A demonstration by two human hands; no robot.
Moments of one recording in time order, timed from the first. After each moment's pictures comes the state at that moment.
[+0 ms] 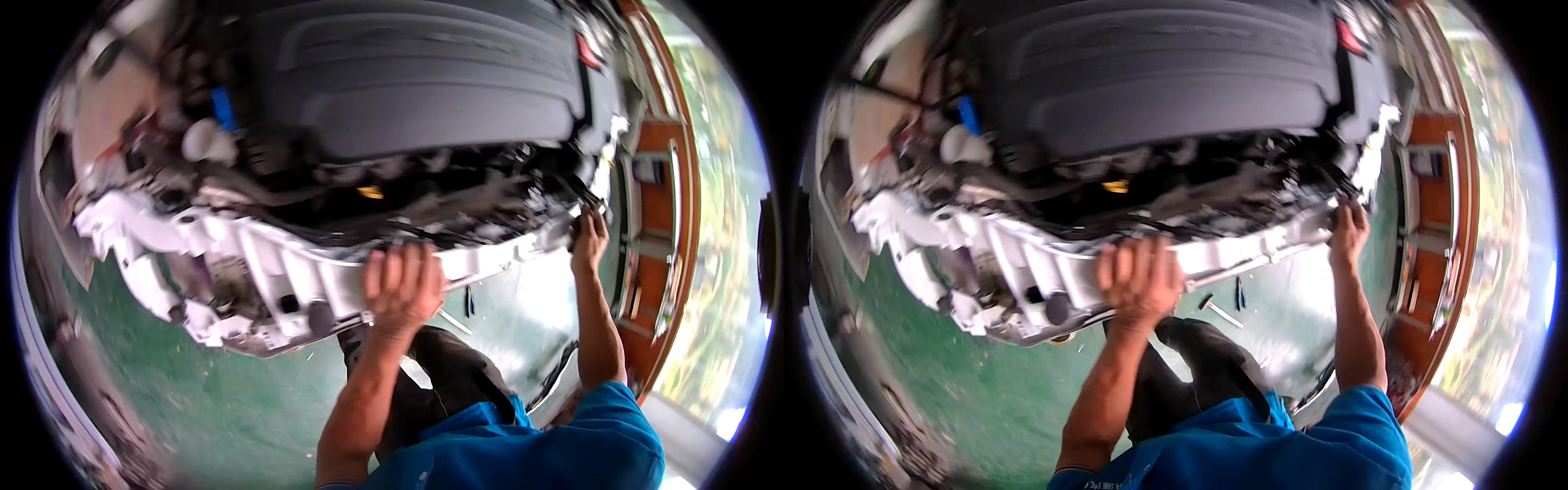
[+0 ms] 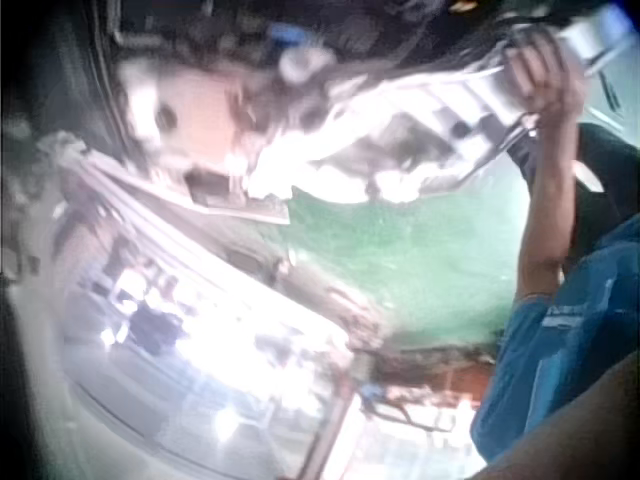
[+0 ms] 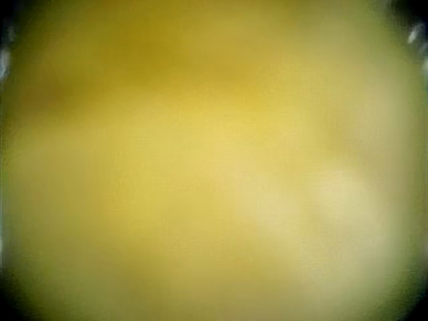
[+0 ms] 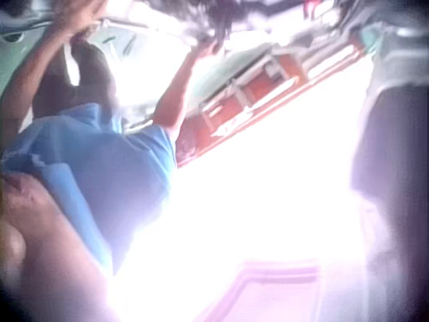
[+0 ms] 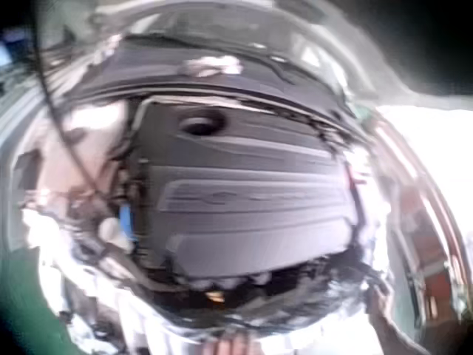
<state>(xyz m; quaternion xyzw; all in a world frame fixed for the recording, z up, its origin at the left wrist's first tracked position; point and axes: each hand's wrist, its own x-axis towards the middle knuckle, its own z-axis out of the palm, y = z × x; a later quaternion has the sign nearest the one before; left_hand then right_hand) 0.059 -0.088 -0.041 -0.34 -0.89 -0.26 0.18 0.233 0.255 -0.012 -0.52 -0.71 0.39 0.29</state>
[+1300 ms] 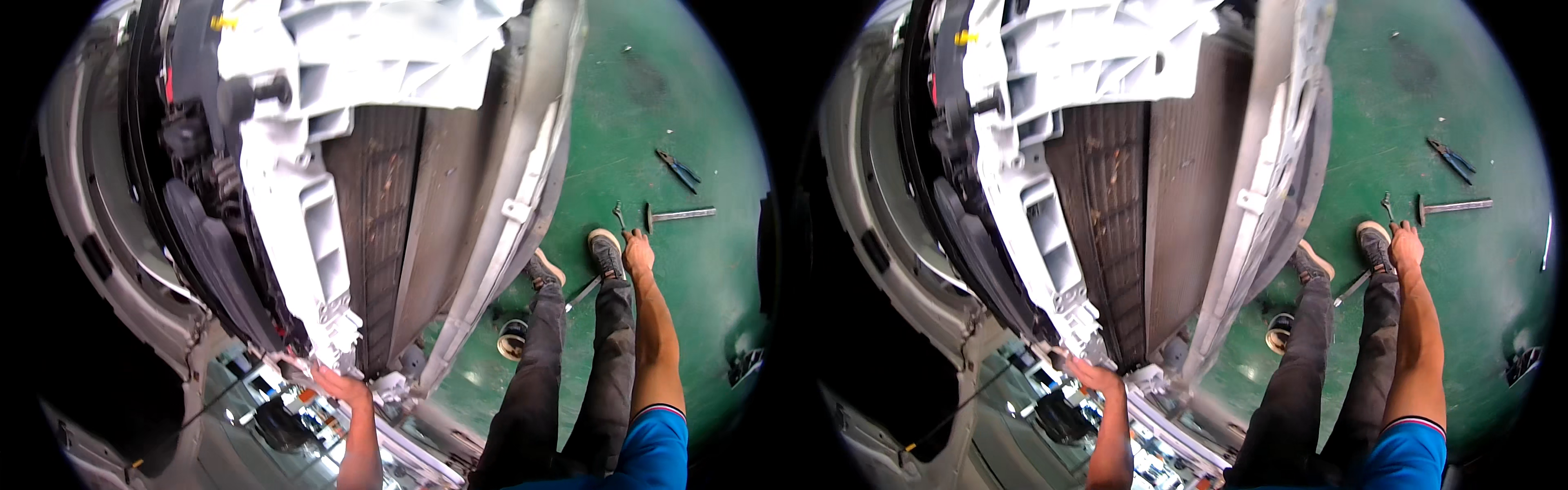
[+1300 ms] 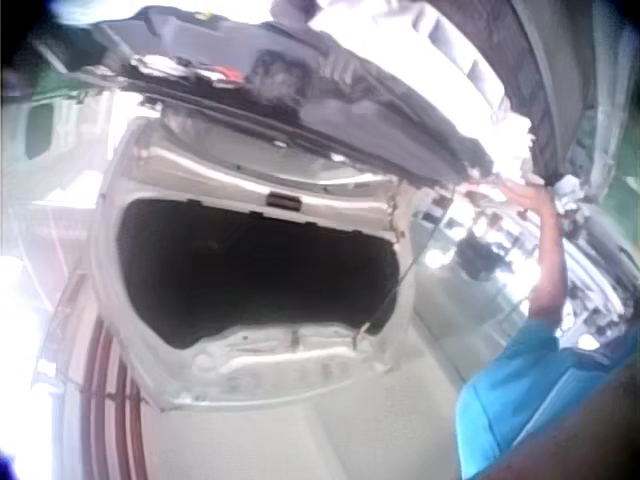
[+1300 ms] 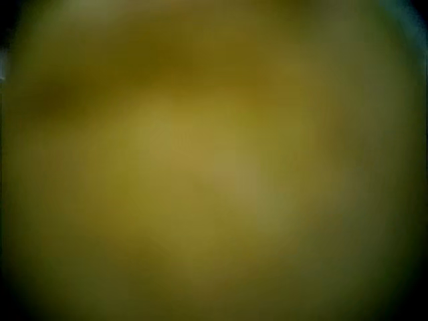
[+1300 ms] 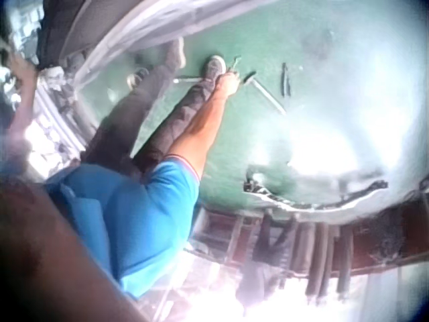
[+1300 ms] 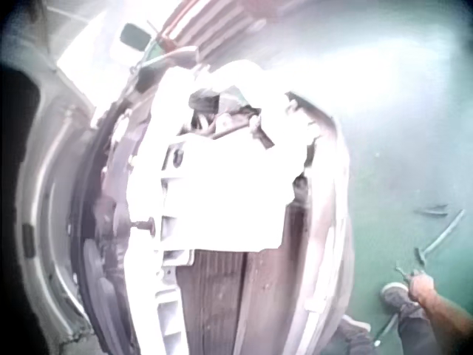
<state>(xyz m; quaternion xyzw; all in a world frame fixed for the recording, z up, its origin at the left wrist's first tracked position) 0.063 -0.096 -0.061 -0.38 -0.90 -0.13 0.19 0.564 0.022 -0.502 -0.66 -0.63 0.37 -0.16</state>
